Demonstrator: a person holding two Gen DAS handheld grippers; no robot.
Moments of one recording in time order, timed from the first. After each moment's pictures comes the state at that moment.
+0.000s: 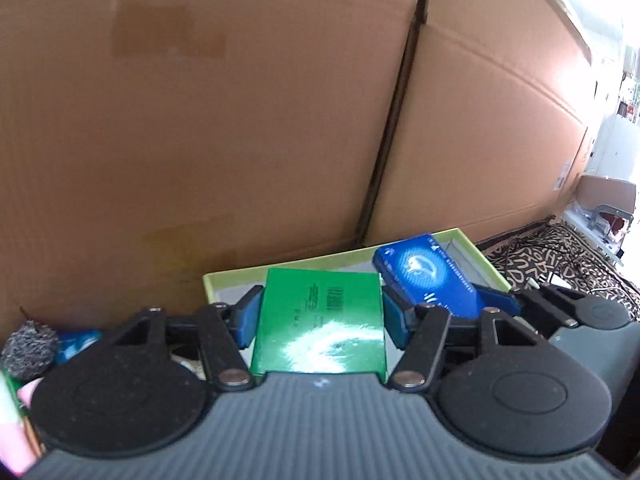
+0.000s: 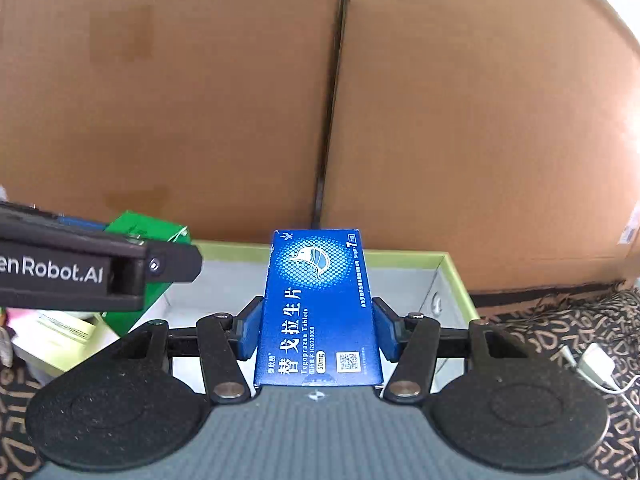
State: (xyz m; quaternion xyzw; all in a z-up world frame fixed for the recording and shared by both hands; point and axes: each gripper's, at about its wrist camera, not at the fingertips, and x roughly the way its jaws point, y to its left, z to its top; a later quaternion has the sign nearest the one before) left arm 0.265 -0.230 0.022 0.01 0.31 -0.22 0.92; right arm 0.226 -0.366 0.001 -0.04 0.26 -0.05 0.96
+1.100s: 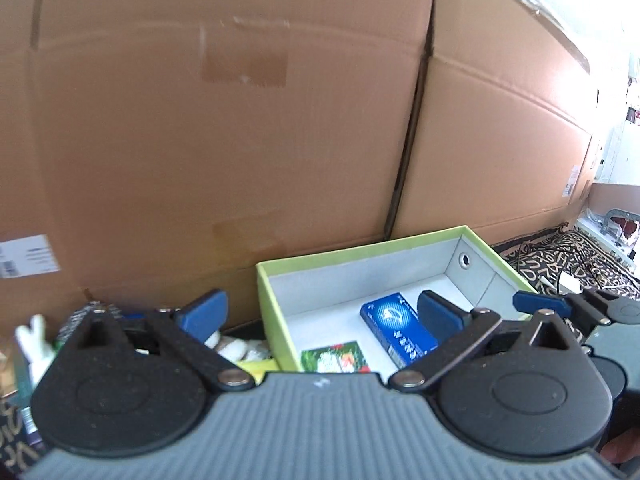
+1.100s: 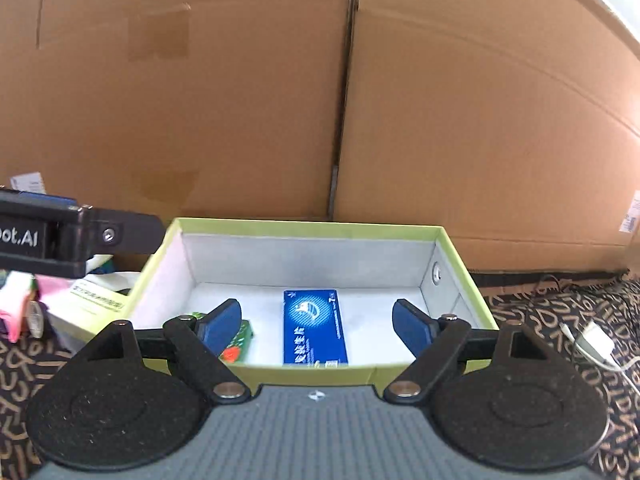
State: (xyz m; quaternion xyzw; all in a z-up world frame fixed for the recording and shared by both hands) left arm 0.205 -0.192 0.032 0.01 0.27 -0.18 0.95; right arm 0.170 -0.358 0.005 -0.02 0.25 -0.03 0.97
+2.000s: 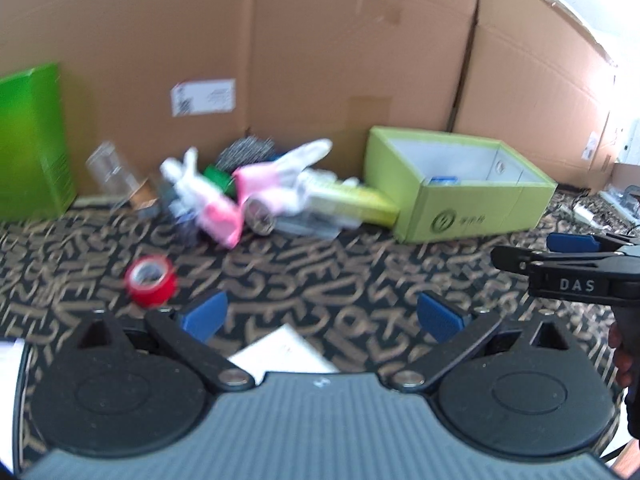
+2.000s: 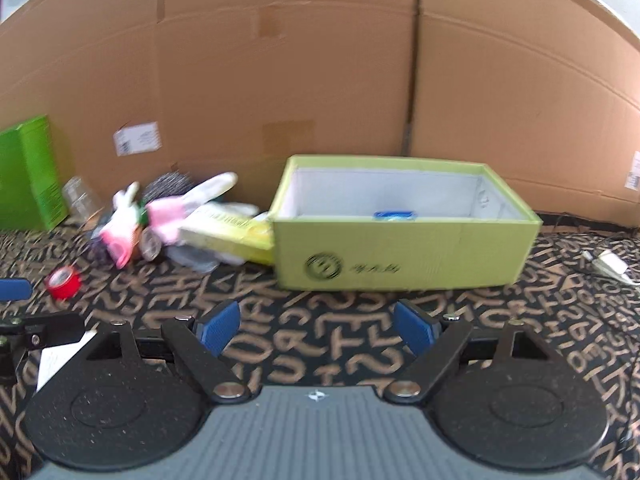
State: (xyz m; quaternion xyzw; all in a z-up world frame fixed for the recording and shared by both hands) left arm 0.028 -0.040 -0.029 -0.02 0.31 -0.10 0.94; right arm 0.046 -0.280 -0.023 -0.01 0.26 0.02 0.97
